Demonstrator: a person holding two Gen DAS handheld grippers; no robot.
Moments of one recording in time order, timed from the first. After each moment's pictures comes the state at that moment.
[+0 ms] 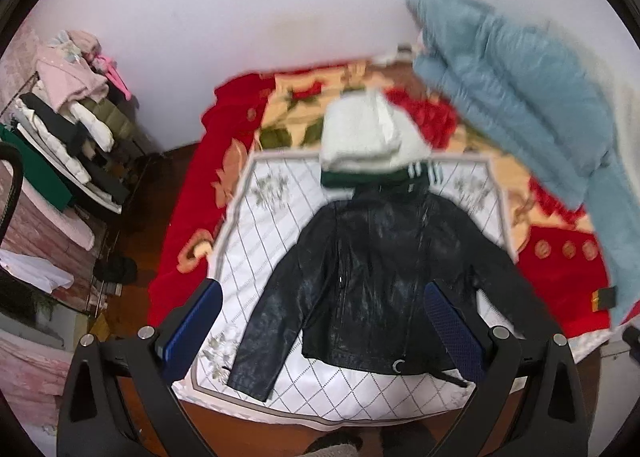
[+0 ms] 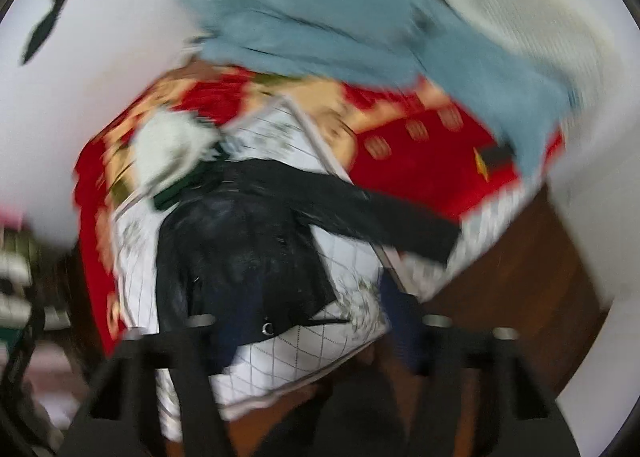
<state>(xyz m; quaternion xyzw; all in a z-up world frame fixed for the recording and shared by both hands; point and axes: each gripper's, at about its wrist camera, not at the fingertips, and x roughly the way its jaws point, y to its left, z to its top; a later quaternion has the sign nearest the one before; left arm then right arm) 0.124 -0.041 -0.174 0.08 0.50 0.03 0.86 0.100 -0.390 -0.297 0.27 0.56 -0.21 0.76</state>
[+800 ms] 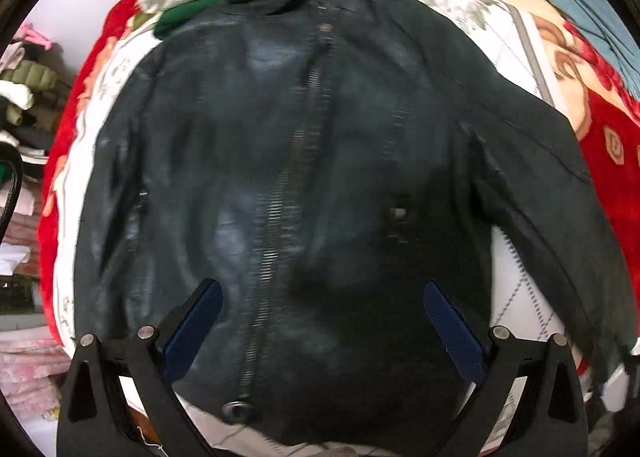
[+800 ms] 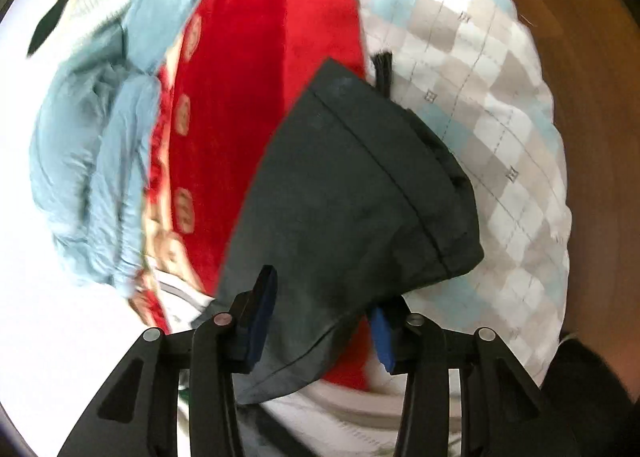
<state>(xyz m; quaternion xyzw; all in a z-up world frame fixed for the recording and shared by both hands) 0.185 -0.219 -0.522 0.10 0.64 0.02 0.76 0.012 -0.606 -0.782 0.68 0.30 -0.34 0.57</state>
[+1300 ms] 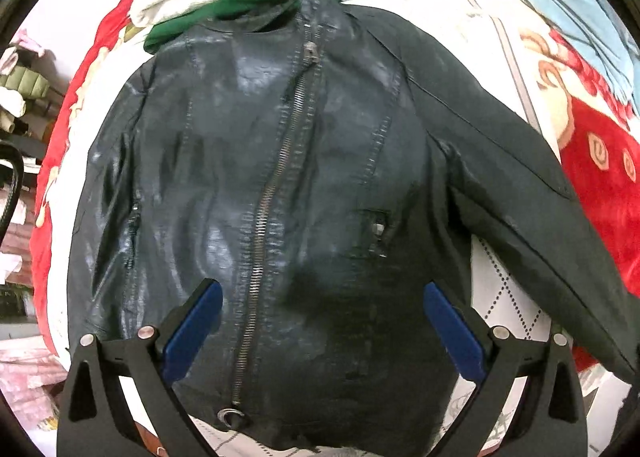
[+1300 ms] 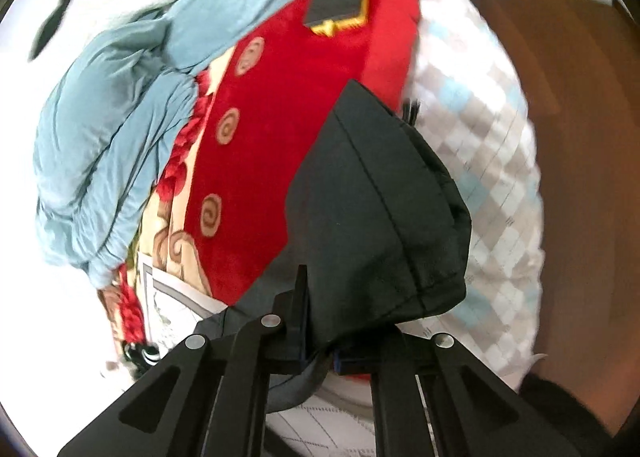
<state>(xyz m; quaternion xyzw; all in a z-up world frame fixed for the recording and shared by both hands) 0.187 -0.220 -0.507 0.08 0.63 0.00 0.78 0.062 -0.592 -0.682 0.58 0.31 -0.40 0.64</state>
